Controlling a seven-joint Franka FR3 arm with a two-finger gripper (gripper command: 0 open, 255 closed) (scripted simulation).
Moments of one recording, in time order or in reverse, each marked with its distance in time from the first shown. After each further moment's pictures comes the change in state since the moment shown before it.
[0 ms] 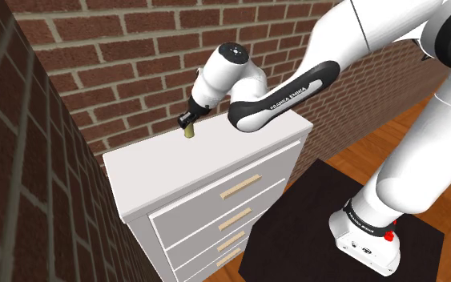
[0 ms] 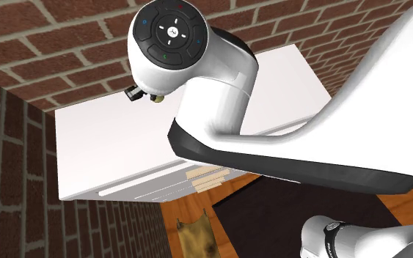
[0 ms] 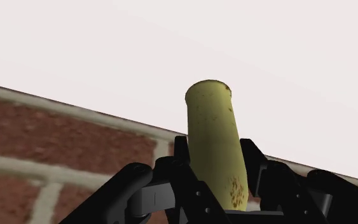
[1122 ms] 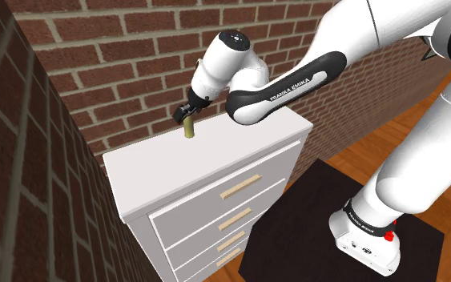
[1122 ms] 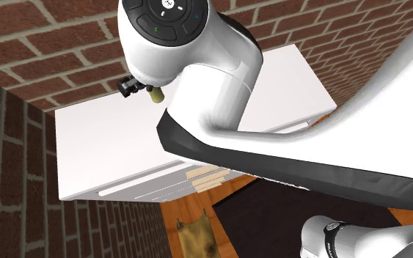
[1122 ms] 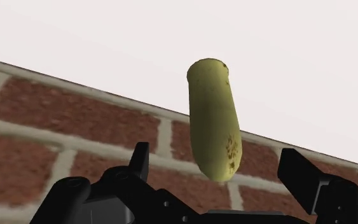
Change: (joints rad) arm -0.007 -0.042 0.014 0.020 0.098 -0.052 -0.084
